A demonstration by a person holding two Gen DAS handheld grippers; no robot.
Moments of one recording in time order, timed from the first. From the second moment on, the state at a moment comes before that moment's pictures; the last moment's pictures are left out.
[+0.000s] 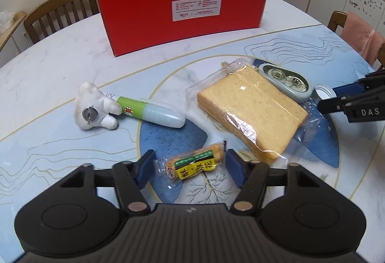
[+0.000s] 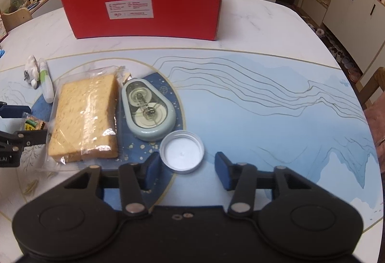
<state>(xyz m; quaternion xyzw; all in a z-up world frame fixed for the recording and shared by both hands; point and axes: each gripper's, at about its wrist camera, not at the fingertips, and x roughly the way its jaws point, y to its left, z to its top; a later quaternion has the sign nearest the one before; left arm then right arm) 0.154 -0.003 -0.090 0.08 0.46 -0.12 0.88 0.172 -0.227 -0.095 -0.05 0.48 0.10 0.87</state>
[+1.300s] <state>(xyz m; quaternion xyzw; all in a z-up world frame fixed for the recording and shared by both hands) 0.217 0.008 0.033 0.05 0.36 -0.12 0.92 0.217 -0.209 0.045 -0.06 0.38 0.16 0.91</state>
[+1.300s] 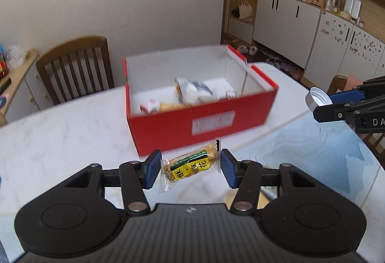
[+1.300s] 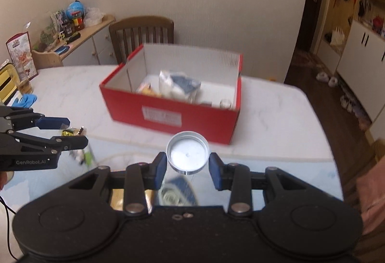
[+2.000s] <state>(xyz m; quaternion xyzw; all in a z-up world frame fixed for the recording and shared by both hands) 0.342 -0.025 0.036 0.12 0.36 -0.10 0.92 0.345 -0.169 0.038 -0.10 0.39 0.14 0.90</state>
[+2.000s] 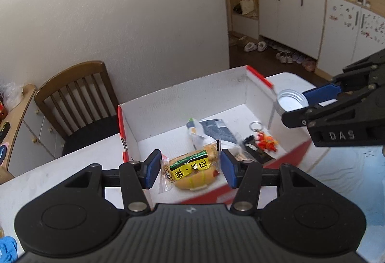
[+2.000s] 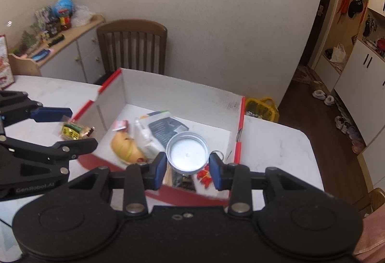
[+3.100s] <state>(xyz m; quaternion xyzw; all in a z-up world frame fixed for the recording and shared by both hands) 0.459 -0.028 -0.042 0.15 0.49 -0.03 0.86 0.413 -0.137 -0.044 -0.13 0.48 0.16 0.86</state>
